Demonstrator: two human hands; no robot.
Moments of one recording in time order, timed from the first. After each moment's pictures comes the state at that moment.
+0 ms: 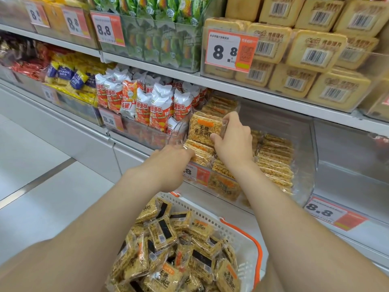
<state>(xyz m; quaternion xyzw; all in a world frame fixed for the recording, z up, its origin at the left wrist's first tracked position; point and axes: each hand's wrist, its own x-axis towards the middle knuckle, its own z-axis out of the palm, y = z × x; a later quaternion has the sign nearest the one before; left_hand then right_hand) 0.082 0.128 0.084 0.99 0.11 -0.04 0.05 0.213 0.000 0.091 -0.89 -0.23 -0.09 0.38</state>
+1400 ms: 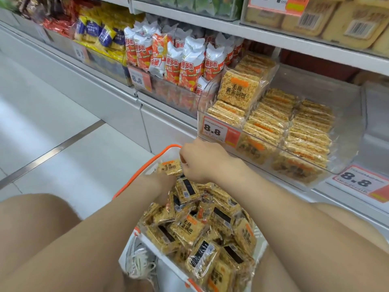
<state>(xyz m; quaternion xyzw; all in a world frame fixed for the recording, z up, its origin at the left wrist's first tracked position) -0.007 0.157 -0.062 0.91 0.20 -0.37 0.04 0.084 0.032 0.049 -0.82 -0.57 0.09 -0.01</state>
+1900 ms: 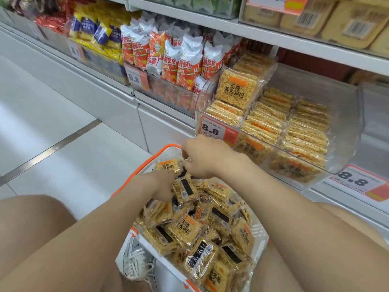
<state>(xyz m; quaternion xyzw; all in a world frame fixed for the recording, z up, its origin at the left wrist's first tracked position) -0.002 0.157 -0.058 0.91 0.22 -0.32 0.13 0.101 0.035 0.046 -0.82 -0.56 0.12 0.00</state>
